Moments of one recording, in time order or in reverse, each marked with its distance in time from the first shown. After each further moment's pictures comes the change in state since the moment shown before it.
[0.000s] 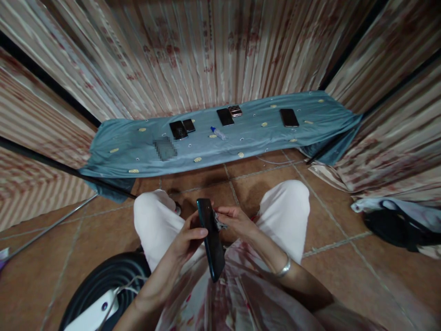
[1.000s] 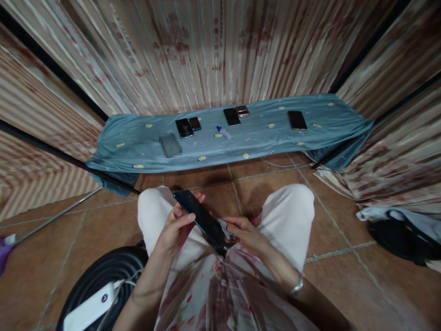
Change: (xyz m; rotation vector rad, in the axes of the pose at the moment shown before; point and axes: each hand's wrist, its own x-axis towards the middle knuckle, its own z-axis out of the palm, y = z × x) left_hand 0.005 0.021 -0.011 -0.052 0.156 0.256; right_hand -0.025 0.014 -0.009 -0.021 0.012 0.138
